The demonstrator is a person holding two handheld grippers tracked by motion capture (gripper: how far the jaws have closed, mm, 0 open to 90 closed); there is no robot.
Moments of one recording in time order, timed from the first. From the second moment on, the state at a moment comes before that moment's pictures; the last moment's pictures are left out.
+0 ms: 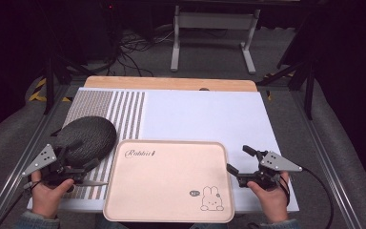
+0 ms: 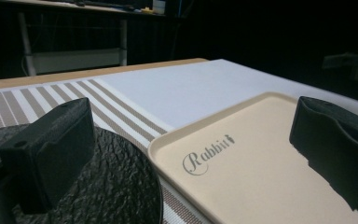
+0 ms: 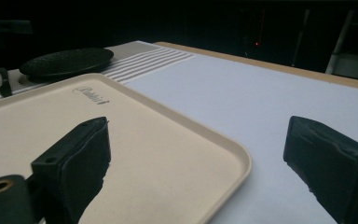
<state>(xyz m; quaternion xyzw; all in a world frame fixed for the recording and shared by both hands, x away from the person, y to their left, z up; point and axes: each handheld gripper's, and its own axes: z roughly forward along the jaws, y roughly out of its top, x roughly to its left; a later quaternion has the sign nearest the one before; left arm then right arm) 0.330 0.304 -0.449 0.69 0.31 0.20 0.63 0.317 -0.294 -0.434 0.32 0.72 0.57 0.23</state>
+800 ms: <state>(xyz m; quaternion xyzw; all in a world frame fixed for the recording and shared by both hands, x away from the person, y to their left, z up) 0.325 0.311 -0.432 0.74 0.29 0.16 0.58 0.317 -0.292 -0.432 0.32 0.71 0.58 0.23</state>
